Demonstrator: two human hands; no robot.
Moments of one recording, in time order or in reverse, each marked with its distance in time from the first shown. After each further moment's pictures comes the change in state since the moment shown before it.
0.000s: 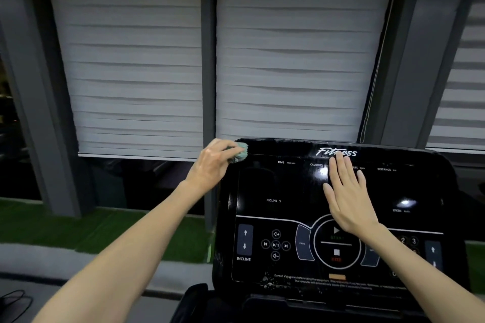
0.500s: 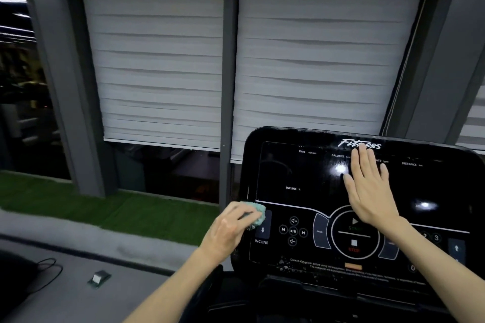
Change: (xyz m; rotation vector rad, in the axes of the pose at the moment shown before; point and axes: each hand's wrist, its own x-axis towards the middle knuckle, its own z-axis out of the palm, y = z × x) left_hand -0.155 0.063 0.028 -0.148 -0.080 -0.039; right_hand 0.000 -0.005 -0.005 -0.005 -0.010 0.009
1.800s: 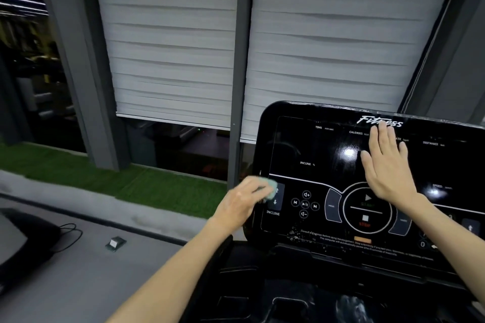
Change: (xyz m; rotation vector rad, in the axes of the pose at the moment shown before) left_hand -0.006 -0.001 0.001 -0.021 -0.036 0.016; right_hand 0.001 0.000 -0.006 0.032 -0.027 -0.033
